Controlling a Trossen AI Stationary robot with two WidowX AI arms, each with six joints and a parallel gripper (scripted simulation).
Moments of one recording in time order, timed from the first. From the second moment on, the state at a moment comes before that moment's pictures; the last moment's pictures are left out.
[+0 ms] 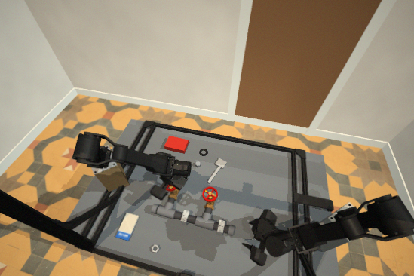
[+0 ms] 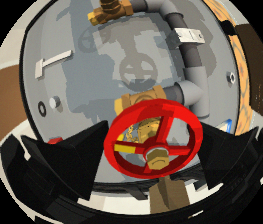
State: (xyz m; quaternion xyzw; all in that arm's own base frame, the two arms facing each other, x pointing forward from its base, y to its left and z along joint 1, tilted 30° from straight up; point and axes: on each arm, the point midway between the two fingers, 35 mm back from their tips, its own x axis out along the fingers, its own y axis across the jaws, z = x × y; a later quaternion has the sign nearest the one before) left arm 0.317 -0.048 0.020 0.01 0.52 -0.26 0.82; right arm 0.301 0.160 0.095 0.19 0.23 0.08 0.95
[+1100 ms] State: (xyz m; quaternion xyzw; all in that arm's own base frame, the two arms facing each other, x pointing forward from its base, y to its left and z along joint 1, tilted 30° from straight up) left arm 0.317 -0.048 0.020 0.28 0.40 -0.42 0.76; right arm 0.301 0.160 0.095 0.19 0.23 0.08 0.95
